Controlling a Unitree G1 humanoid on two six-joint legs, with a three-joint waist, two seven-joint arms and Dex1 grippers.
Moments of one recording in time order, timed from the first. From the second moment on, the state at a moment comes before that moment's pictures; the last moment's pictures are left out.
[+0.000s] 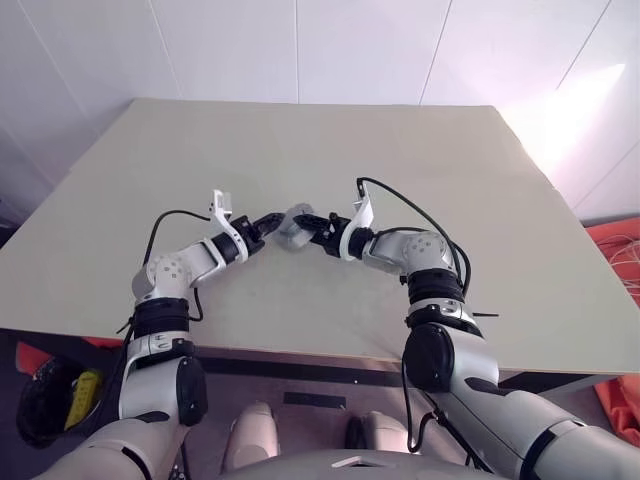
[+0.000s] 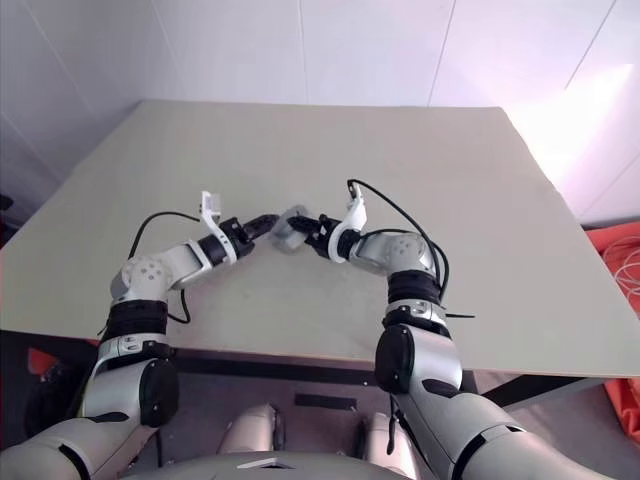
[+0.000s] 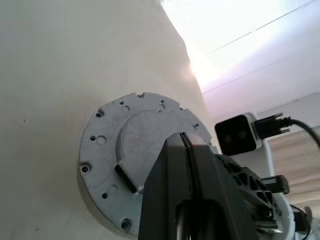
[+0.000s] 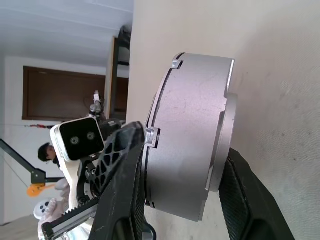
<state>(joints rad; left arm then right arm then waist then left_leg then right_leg) -0.62 0.17 0.46 0.41 -0.79 0.99 -0.49 -0.88 0.07 -0.56 0.69 0.65 1.12 0.27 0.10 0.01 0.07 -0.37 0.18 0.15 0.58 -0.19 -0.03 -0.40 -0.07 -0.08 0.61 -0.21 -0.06</state>
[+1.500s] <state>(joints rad) -0.51 0.17 0.71 0.39 -1.40 1.12 -0.22 -0.98 0.10 -0.70 0.70 1.05 1.23 0.13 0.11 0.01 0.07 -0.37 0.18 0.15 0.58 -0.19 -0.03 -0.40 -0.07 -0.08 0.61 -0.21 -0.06</state>
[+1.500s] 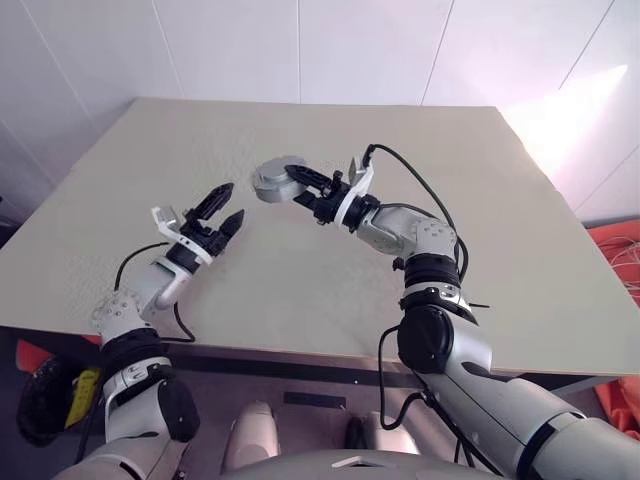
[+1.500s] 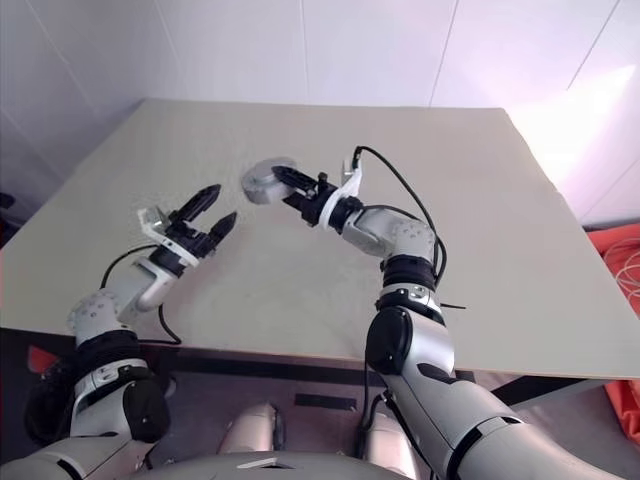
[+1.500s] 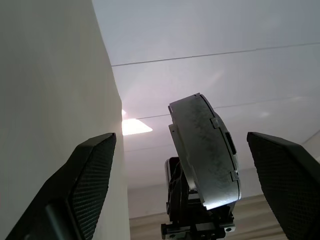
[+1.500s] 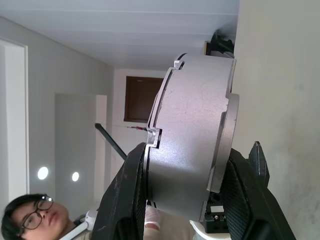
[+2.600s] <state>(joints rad) -0.56 0.08 0.63 0.45 -1.58 1.11 -0.17 -0.93 0.10 -0.59 0.63 1.09 1.31 0.13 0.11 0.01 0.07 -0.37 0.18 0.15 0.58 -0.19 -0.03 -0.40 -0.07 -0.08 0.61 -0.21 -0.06</state>
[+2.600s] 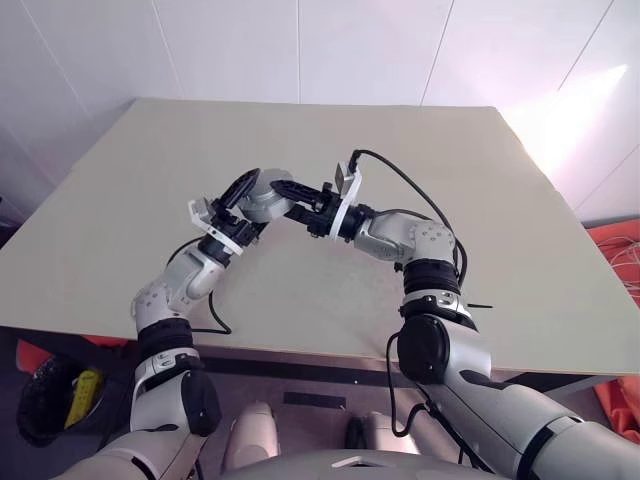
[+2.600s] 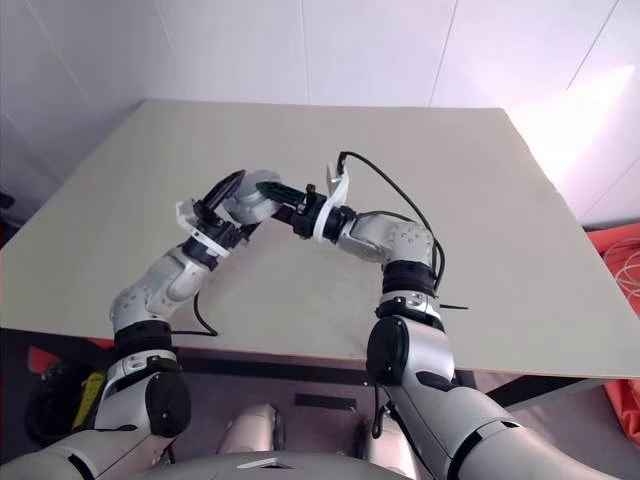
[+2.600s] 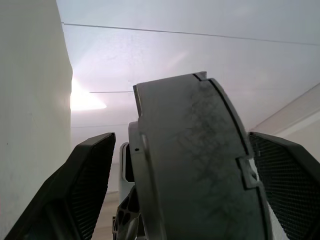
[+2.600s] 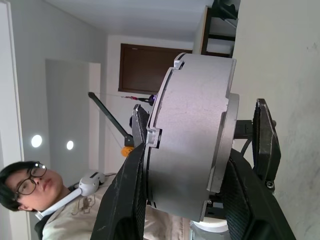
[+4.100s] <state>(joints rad) -0.53 0.10 0.56 0.42 -1.50 0.98 -0.21 -0.89 0.06 -0.40 0.54 0.91 1.04 0.25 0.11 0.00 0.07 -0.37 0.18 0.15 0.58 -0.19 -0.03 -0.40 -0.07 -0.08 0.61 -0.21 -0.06</state>
